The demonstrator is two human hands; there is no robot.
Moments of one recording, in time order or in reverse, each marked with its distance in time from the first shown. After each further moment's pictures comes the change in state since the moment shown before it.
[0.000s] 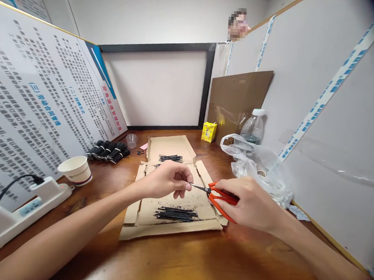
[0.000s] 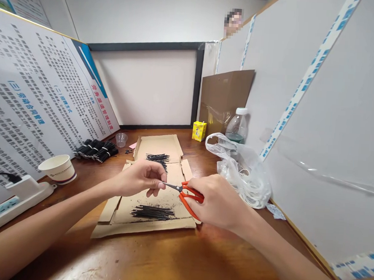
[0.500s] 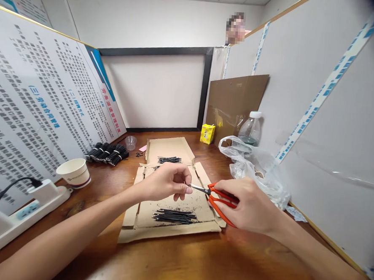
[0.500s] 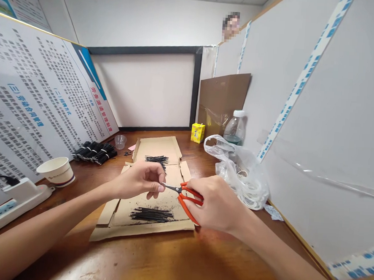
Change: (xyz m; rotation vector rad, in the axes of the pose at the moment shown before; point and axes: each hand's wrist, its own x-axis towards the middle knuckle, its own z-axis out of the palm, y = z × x) left_hand 0.001 -0.006 0.001 -0.071 0.002 0.067; right_hand 0.000 -0.002 -0.002 0.057 0.033 0.001
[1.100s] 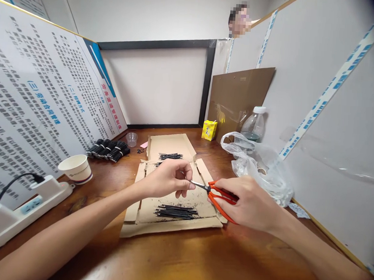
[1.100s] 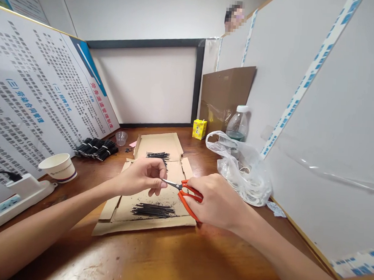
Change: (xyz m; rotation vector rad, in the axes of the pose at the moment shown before) left_hand 0.001 -0.001 0.004 -0.038 0.025 0.003; right_hand -0.002 -0.001 0.003 -0.071 -0.020 -0.011
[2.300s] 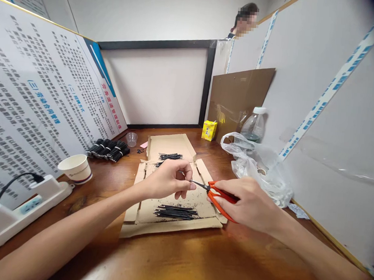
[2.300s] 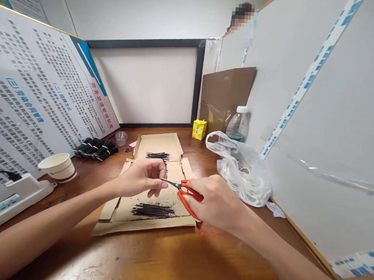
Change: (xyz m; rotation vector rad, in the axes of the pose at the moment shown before) left_hand -0.001 0.002 0.005 0.012 0.013 -0.005; right_hand 0.001 0.000 0.004 0.057 0.023 -0.004
